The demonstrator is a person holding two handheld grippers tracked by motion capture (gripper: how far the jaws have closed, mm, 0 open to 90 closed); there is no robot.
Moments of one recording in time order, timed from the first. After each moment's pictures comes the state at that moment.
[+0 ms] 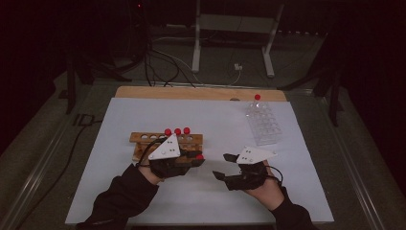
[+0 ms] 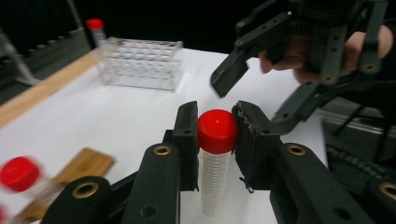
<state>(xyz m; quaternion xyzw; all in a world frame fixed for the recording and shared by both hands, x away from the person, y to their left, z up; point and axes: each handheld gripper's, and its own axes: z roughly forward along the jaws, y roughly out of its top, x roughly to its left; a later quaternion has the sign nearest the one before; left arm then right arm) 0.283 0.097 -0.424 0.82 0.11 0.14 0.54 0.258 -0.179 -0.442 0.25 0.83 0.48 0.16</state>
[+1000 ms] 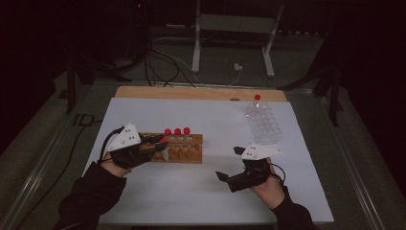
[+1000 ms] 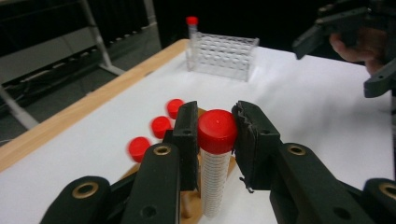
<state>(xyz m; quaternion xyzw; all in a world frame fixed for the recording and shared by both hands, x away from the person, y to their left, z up) 0.288 0.181 -0.401 0.80 0.20 0.22 0.53 0.263 -0.187 -0.440 0.27 0.81 0.49 0.17</state>
